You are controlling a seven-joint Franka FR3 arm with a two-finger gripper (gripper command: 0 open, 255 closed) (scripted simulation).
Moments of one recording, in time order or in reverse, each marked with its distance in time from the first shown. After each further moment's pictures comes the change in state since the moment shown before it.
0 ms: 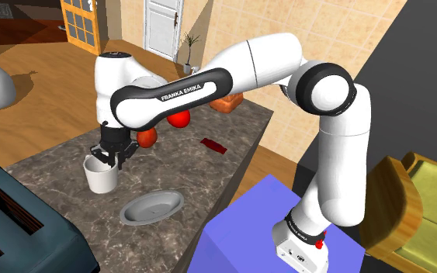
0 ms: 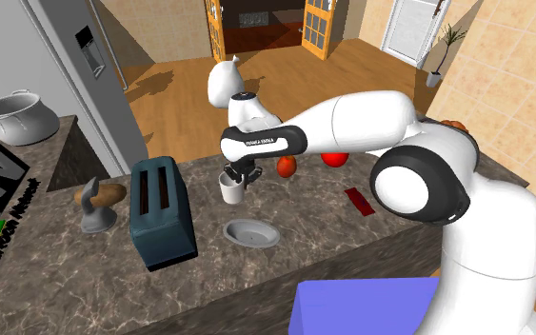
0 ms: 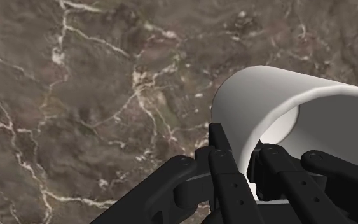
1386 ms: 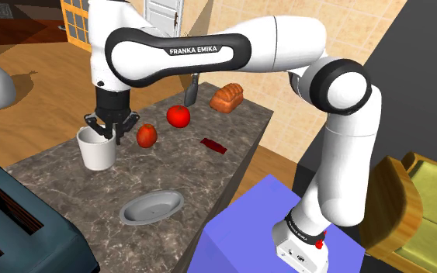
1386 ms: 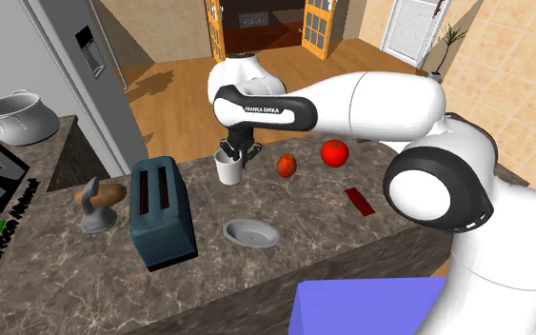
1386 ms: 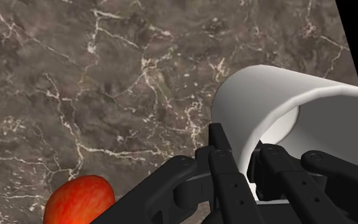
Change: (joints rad) arm -0.005 -0.079 0.019 0.159 0.033 -0.232 -0.009
